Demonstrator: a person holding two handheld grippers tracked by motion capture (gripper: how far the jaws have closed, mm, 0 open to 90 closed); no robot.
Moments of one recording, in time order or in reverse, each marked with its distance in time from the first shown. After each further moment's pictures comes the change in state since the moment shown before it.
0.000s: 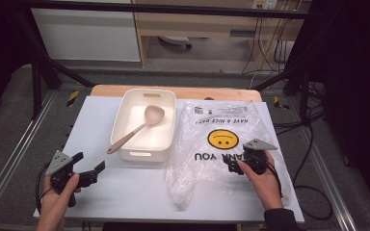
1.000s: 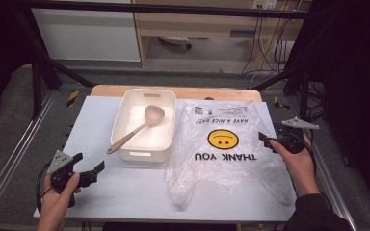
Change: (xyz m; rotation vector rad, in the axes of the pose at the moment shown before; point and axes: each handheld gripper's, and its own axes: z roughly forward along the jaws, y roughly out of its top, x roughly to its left) left arm 0.002 -0.002 0.002 0.029 0.015 -0.005; right arm -0.107 0.034 -0.041 -0.022 -0.172 0.076
